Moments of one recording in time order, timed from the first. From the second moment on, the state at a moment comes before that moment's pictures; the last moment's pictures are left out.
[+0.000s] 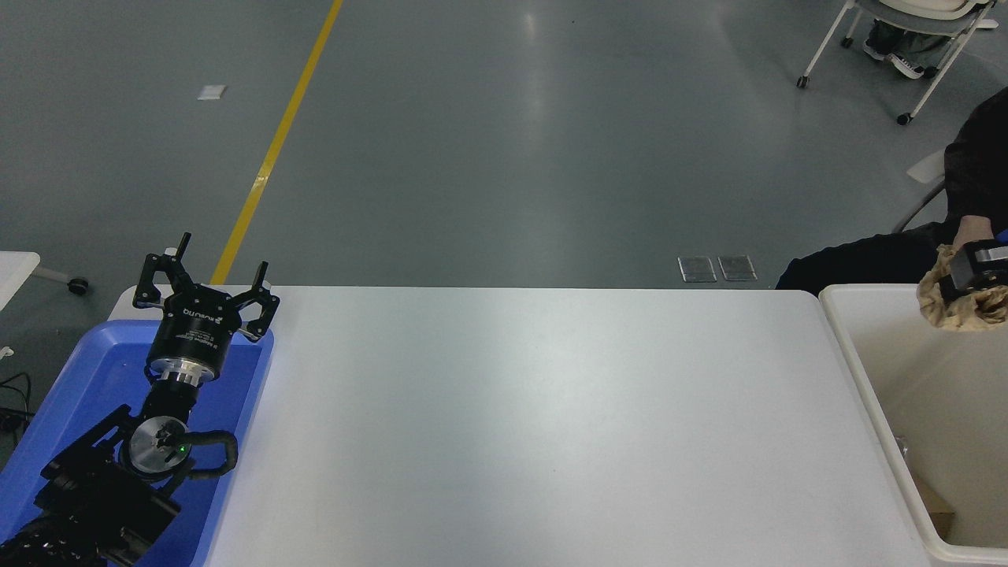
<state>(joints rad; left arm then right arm) -0.53 0.25 -0.97 -0.46 -0.11 -0.69 -0.40 2.18 -1.03 -1.09 1.28 -0.98 0.78 0.02</state>
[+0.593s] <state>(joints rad) -0.53 0.25 -0.97 -0.46 -0.11 -0.69 -0.40 1.35 -0.97 -0.61 0.60 -0.88 0.60 0.07</state>
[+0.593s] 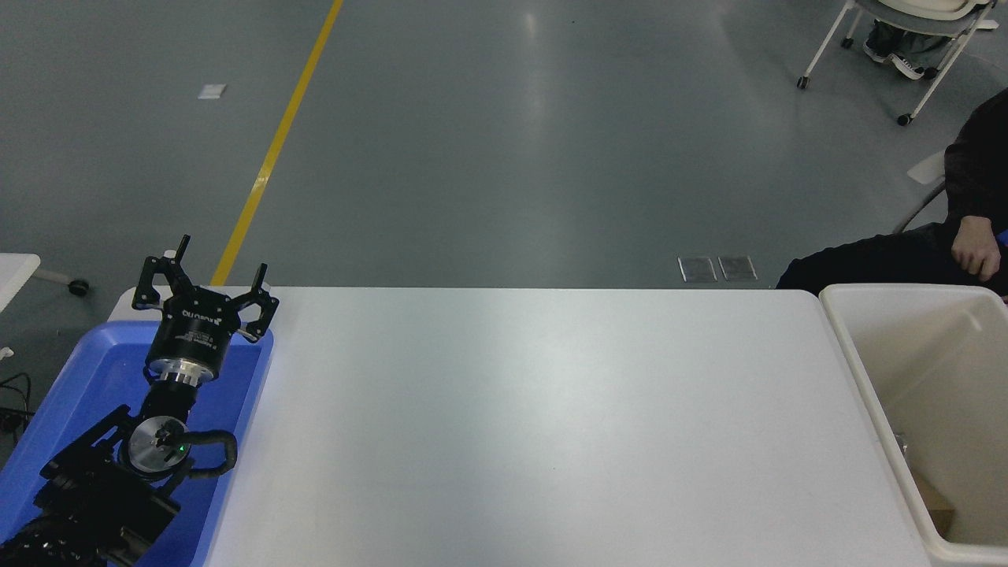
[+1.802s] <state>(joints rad) -0.53 0.25 -0.97 -0.46 -0.11 -0.69 -0.40 0.62 -0.52 -0.22 0.13 -0.29 0.17 0.02</state>
